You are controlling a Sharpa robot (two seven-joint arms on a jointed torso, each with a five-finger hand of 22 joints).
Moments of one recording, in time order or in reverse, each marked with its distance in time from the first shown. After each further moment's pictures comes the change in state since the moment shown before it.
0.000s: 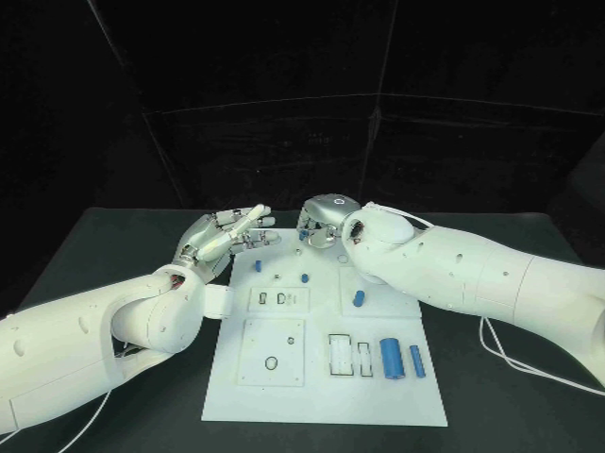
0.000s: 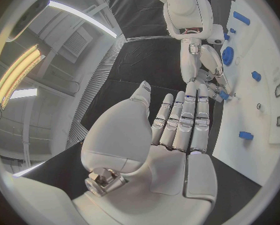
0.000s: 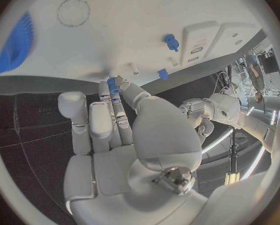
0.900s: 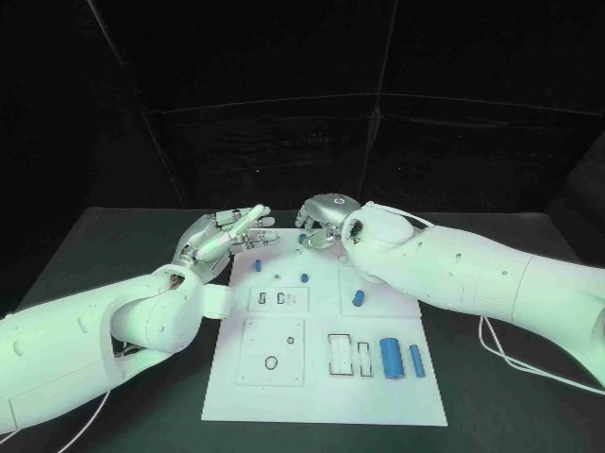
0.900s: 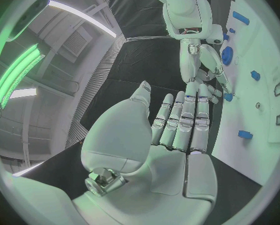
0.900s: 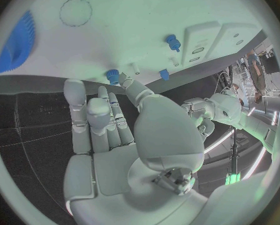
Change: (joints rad) left arm 0.000 0.002 0.000 -0.005 0.000 0.004 -0.006; left_hand 0.000 0.000 0.000 0.000 0.000 0.000 0.000 -0.004 -0.001 0.000 0.000 0.000 -0.001 0.000 0.000 -0.008 0.000 0.000 0.000 0.000 0.000 -0.002; right arm 0.000 0.001 0.000 -0.002 -0.003 0.000 -0.013; right_hand -0.021 -0.066 -0.030 0.047 -0.003 -0.180 0.030 -0.004 -0.010 -0.147 0.032 -0.038 -0.036 -0.018 0.032 -0.101 -0.161 0.016 -0.089 0.025 -0.100 -0.166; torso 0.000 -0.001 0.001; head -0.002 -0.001
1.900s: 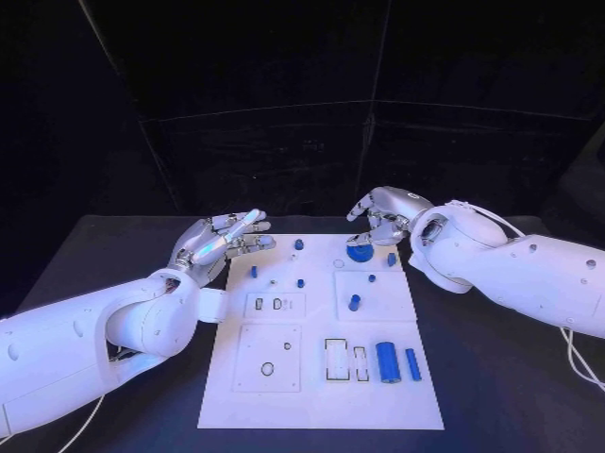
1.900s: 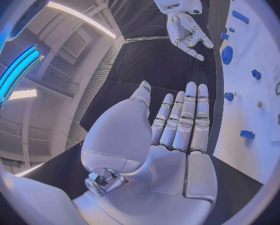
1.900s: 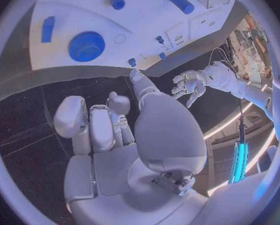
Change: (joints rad) left arm 0.000 -0.021 0.000 0.000 0.000 0.002 -0.003; left_hand 0.000 0.000 -0.003 -0.003 0.000 0.000 0.000 0.000 0.000 0.000 0.000 -0.004 0.000 0.000 0.000 0.000 0.000 0.000 0.000 0.000 -0.005 -0.001; right arm 0.002 -0.397 0.068 0.384 0.184 -0.028 -0.082; right_hand 0.022 -0.073 -0.260 0.201 0.084 -0.015 -0.024 0.045 0.011 0.320 -0.066 1.056 0.939 0.021 -0.050 0.178 0.264 -0.049 0.185 -0.040 0.210 0.340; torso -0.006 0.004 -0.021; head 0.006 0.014
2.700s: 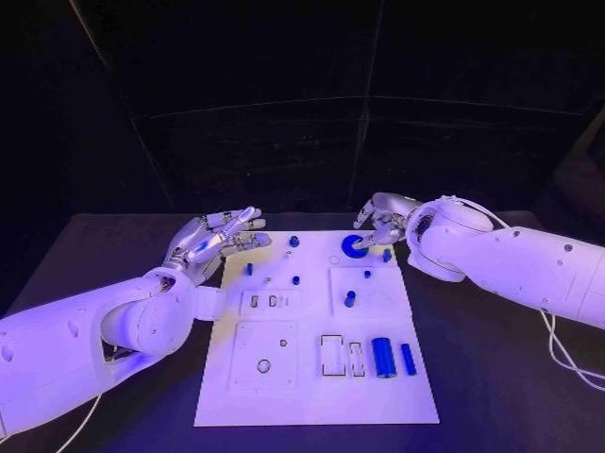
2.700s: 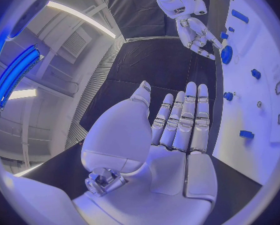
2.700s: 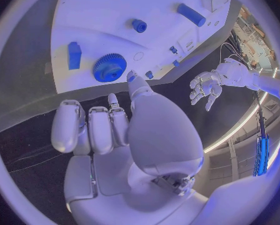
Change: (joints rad) left arm 0.000 0.012 0.000 -0.012 0.000 0.003 0.000; left_hand 0.000 0.000 0.000 0.000 0.000 0.000 0.000 0.000 0.000 0.000 0.000 0.000 0.000 0.000 0.000 0.000 0.000 0.000 0.000 0.000 0.000 -0.001; right arm -0.003 0.052 0.002 -0.106 0.079 0.136 -0.092; right_hand 0.114 0.033 -0.070 0.107 0.028 -0.057 0.013 0.063 -0.001 0.057 0.032 0.308 0.276 0.000 0.017 0.042 0.045 -0.022 0.038 0.017 0.071 0.128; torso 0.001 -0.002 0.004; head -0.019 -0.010
